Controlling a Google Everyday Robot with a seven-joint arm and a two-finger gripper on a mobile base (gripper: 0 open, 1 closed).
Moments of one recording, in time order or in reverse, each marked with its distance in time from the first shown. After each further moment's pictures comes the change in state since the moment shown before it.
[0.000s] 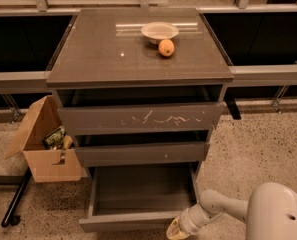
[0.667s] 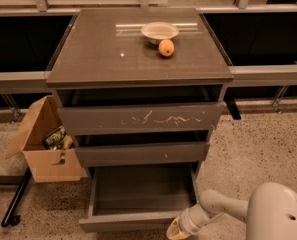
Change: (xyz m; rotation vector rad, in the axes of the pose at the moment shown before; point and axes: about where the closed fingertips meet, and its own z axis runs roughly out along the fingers) arm 0.000 -0.001 0.001 0.002 0.000 -0.003
